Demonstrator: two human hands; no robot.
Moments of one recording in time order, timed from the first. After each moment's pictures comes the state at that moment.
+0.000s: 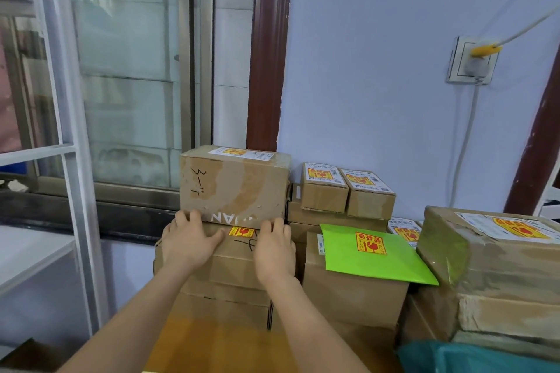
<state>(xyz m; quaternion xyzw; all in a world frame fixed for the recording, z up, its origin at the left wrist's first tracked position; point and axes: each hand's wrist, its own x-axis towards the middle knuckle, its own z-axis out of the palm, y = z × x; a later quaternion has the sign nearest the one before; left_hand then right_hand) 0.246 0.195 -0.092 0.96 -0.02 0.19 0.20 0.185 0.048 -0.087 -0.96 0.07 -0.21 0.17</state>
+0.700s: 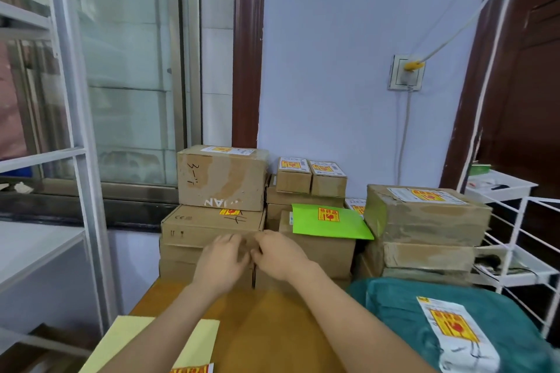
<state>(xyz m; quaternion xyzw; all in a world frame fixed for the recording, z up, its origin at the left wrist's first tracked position) 0.106 0.155 -0.110 0.92 -0.25 0.22 0.23 0.063 0.020 -0.069 -0.99 -0.07 -0.09 0.11</state>
